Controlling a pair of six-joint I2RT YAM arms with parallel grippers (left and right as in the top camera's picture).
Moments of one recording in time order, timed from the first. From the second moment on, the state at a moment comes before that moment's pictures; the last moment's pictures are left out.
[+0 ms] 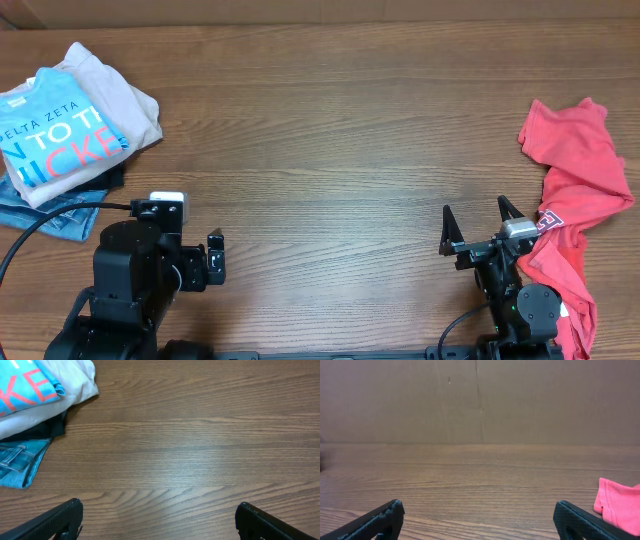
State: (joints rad) left arm -0.16 0.68 1.01 -1.14 -0.07 -0.11; right arm 0.06 0.01 0.02 -0.02 -0.12 0.07
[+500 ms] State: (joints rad) left arm -0.15 0.59 0.98 -1.15 -0.09 -0.10; right arm 0.06 0.01 0.02 -0.02 -0.12 0.07
